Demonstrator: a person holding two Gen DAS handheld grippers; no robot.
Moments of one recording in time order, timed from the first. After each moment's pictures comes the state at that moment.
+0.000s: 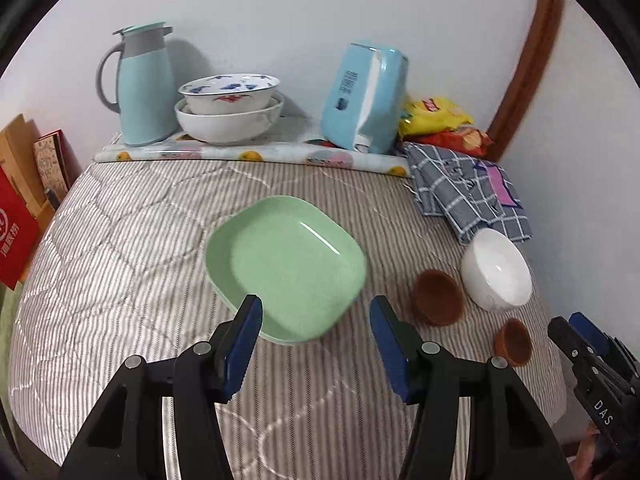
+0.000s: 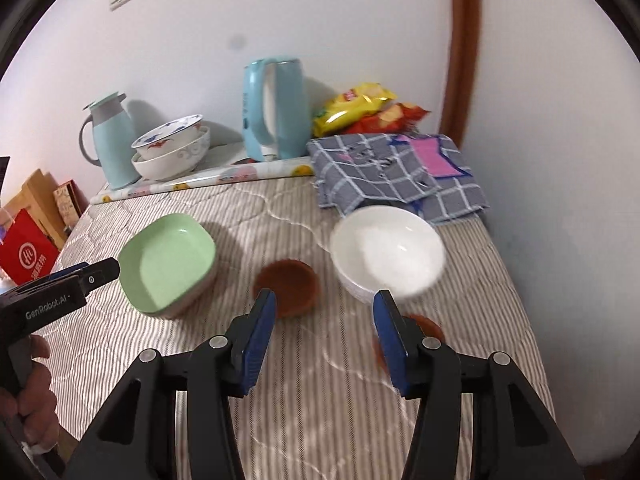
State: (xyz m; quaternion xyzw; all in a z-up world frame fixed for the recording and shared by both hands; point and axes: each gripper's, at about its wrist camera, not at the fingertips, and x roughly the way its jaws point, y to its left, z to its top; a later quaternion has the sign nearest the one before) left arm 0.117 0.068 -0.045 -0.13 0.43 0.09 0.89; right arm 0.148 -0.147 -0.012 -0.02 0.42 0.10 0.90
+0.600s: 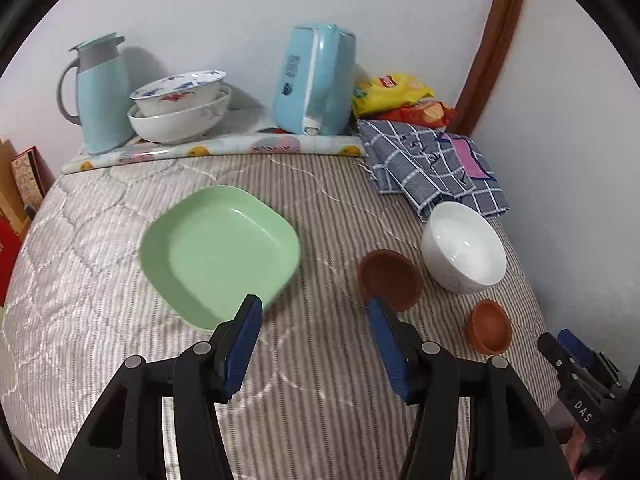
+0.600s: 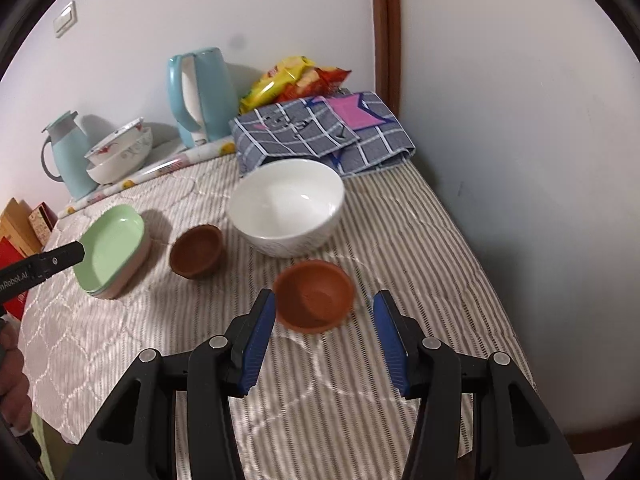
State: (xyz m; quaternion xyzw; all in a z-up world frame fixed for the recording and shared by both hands) left arm 0.132 0.009 -0.056 -0.11 0.44 0.05 0.89; right arm 0.141 -0.231 -0.051 0.02 0.45 0.04 0.89
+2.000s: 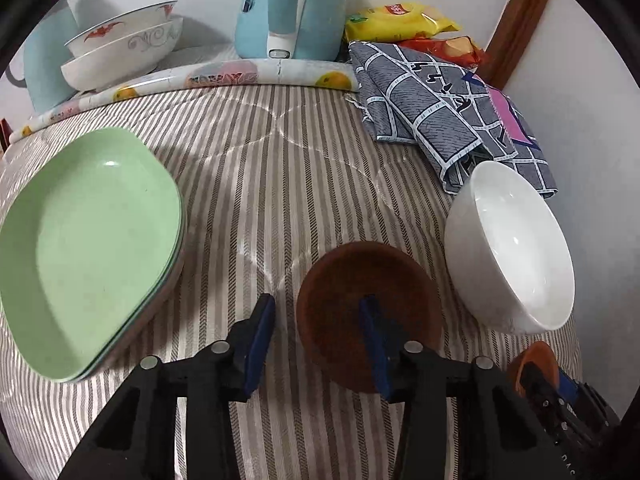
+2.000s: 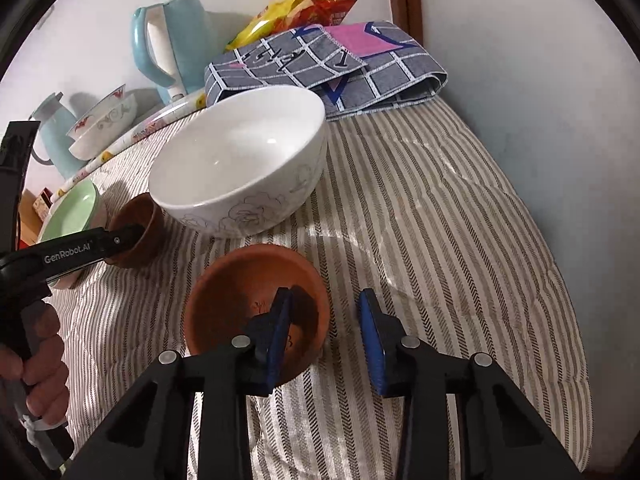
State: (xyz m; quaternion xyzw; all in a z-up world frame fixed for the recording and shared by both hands) left arm 0.226 -0.036 -0.151 -0.13 0.50 0.06 0.85; right arm 0.213 -0.251 -0.139 0.04 0.50 0.09 0.86
